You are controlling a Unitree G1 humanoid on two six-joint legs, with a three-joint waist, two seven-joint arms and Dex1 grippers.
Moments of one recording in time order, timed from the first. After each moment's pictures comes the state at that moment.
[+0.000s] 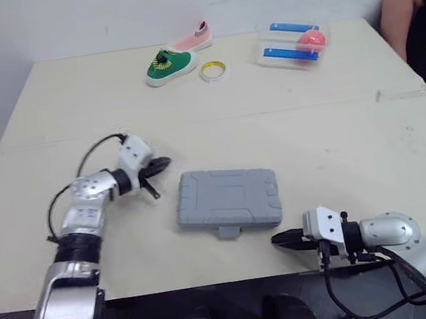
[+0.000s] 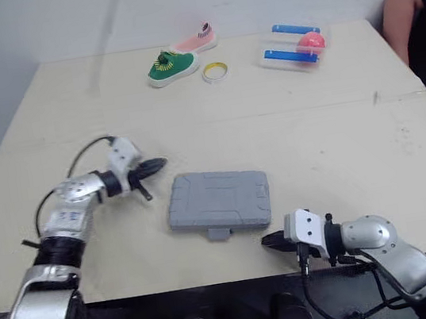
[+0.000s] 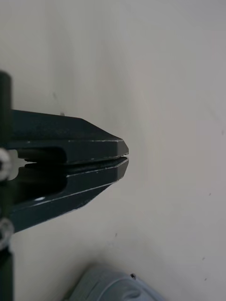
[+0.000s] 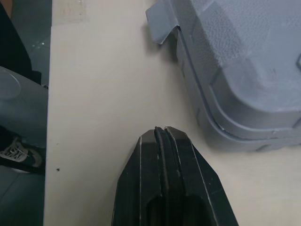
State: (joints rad) left arm -0.74 0.51 -0.11 0.67 -0.09 0.00 -0.80; right arm -0.03 -0.79 0.24 -0.23 0.28 0.04 0.95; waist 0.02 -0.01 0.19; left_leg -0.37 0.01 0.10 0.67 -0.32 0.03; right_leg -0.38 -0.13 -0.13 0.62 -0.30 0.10
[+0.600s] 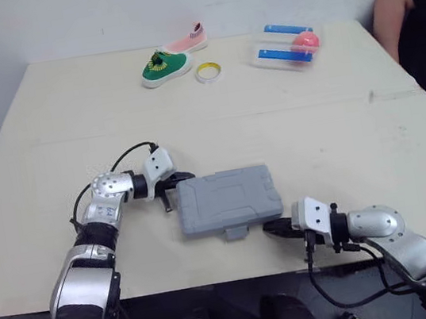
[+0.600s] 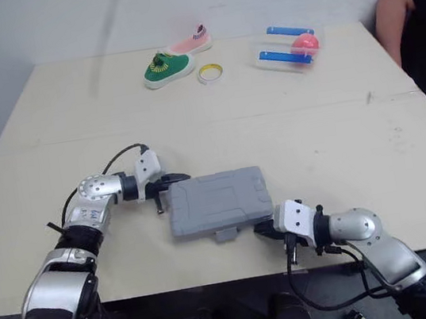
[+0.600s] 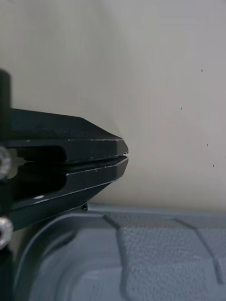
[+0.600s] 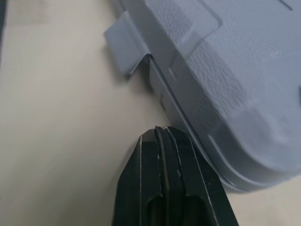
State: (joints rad) left arm -0.79 0.48 -0.12 0.84 -0.07 -0.23 -1.13; right arm -0.14 -0.71 0.23 -0.15 0.19 0.06 0.92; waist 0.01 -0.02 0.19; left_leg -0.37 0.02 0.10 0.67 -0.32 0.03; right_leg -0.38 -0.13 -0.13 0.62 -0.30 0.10
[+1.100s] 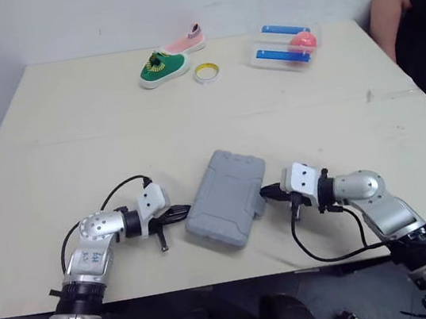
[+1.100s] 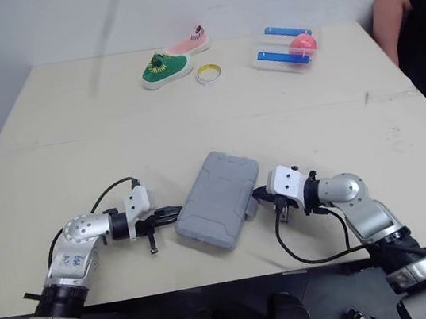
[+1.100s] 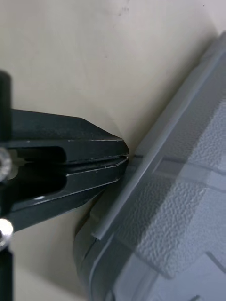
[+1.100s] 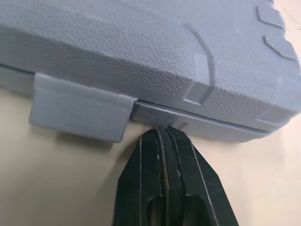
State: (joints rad) left arm -0.34 0.52 -0.05 0.17 -0.16 0.09 -1.02; right arm -0.42 -0.62 0.24 0.18 0.09 -0.04 0.93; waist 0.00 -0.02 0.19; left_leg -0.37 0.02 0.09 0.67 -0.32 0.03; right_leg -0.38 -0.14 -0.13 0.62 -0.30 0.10
